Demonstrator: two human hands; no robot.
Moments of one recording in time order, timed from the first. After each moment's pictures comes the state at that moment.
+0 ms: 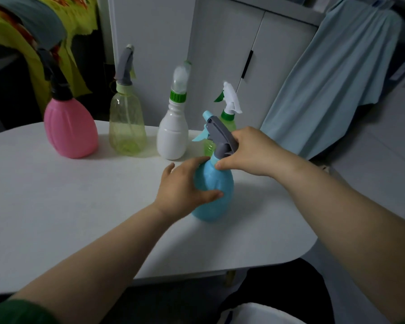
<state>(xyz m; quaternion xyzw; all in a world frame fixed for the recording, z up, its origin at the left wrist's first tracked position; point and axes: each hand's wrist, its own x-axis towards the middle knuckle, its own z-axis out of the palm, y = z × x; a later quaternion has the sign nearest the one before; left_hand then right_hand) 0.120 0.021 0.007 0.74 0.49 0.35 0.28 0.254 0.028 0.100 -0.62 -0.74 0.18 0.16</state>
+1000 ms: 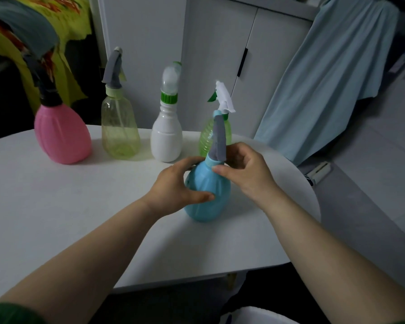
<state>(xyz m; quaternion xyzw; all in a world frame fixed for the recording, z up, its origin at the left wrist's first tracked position) 0.116 0.037 0.003 0.74 0.43 0.35 0.38 0.272 0.023 0.037 -0.49 -0.63 0.36 0.49</state>
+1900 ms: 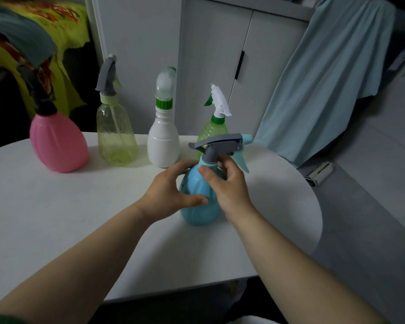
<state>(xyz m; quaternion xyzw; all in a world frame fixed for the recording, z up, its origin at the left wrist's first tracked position) 0.112 0.042 0.000 0.73 0.42 0.37 0.39 0.245 0.027 0.007 -0.50 -0.55 0.37 0.55</state>
